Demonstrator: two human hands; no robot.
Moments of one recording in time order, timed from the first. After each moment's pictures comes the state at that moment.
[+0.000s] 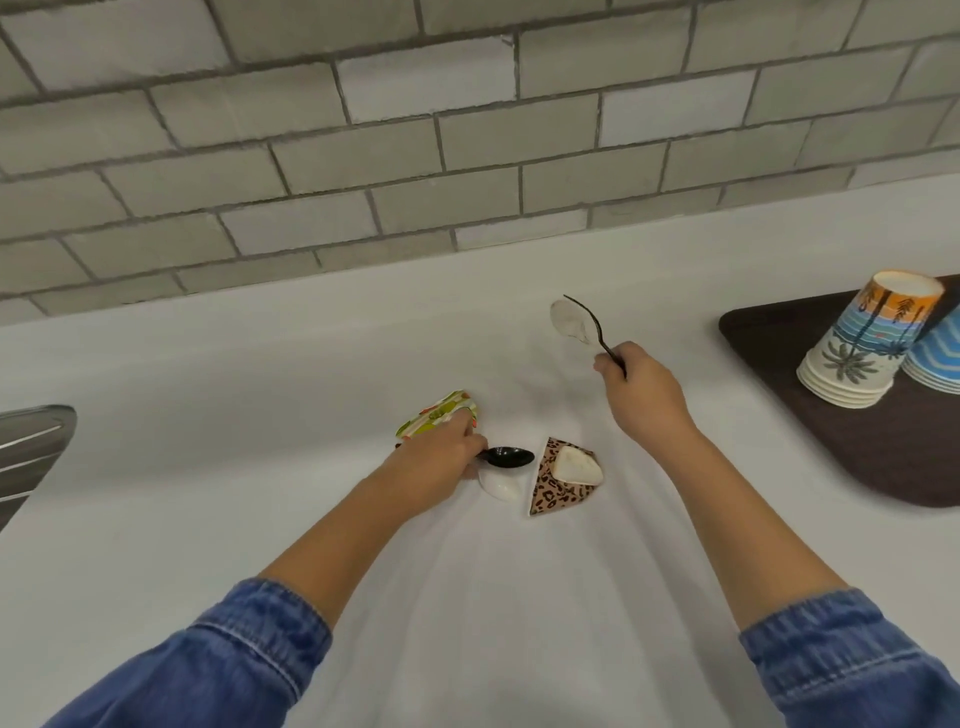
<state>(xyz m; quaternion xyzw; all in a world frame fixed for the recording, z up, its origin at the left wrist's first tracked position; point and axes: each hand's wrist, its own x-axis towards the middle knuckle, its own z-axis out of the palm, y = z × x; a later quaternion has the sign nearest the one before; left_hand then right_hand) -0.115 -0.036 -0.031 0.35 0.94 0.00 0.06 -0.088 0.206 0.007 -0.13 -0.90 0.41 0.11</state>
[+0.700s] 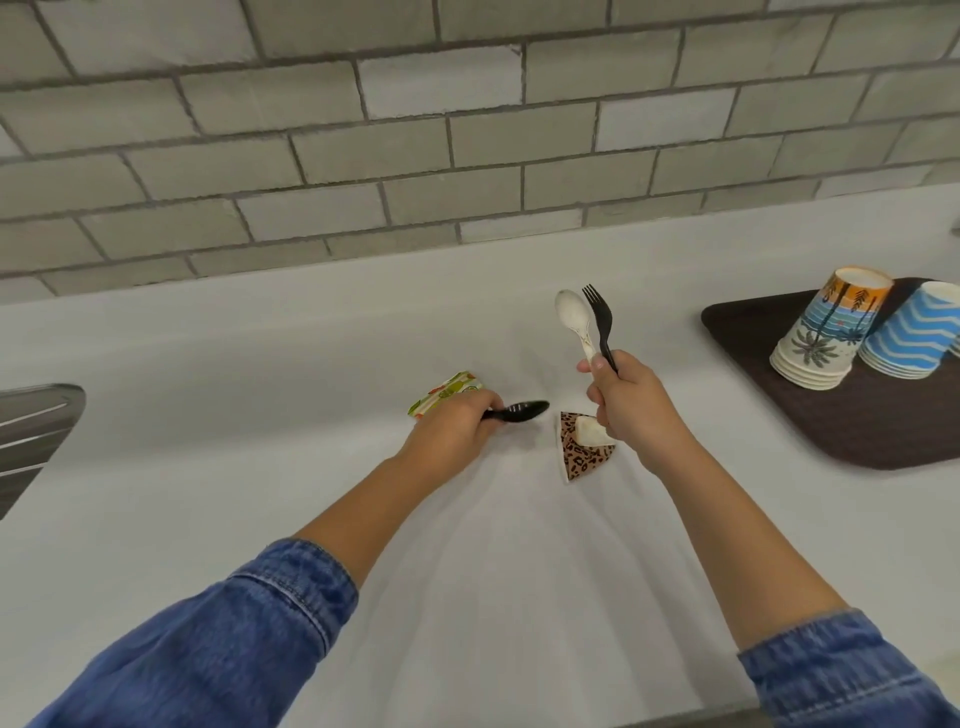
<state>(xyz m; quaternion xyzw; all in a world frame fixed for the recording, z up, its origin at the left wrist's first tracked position) -0.087 -0.026 -0.016 0.28 0.93 0.23 -0.06 -0.029 0.170 0.027 -0.14 -0.77 0.62 0.07</state>
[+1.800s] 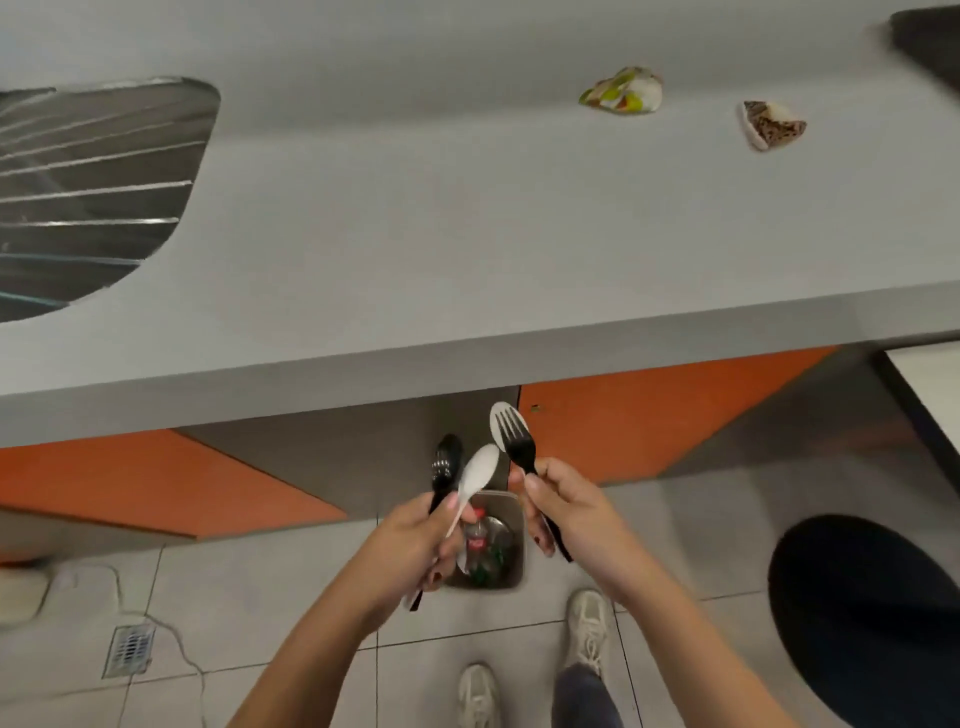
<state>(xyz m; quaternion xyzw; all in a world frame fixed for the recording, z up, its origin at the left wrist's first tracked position) 0.286 -0.337 -0.142 -0.12 0.67 0.64 0.36 0.296 -0.146 -0.159 -0.10 -0.67 0.70 -0.20</state>
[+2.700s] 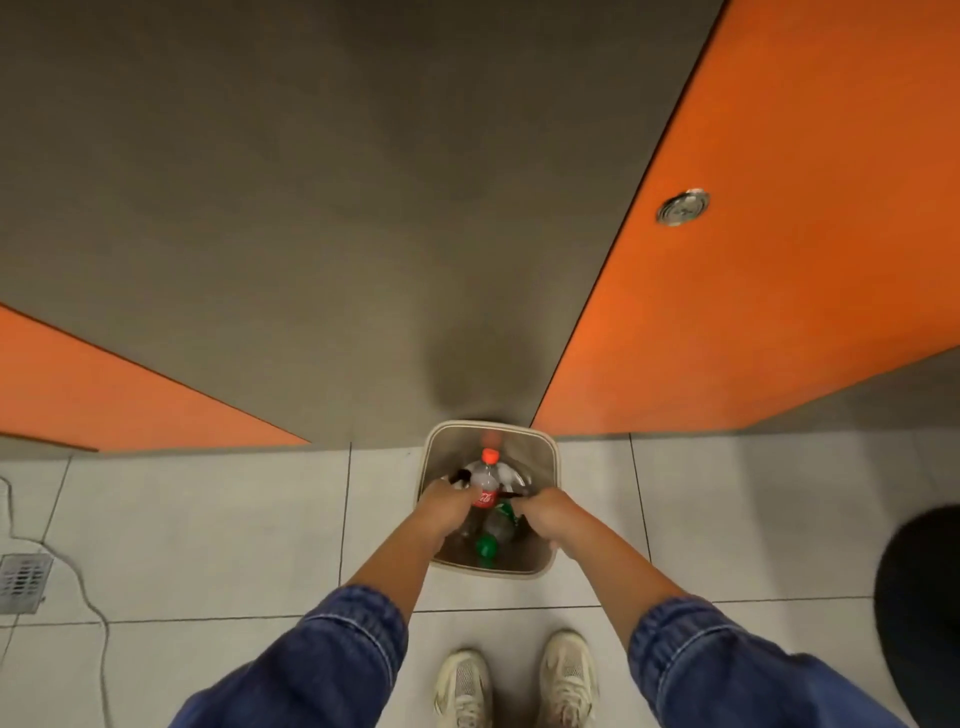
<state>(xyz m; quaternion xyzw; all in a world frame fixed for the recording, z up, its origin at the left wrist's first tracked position) 0.242 -0.319 -0.589 -0.31 0.75 0.44 0.39 0.253 -0.178 -0.581 -0.30 -0.75 0.41 -0.43</state>
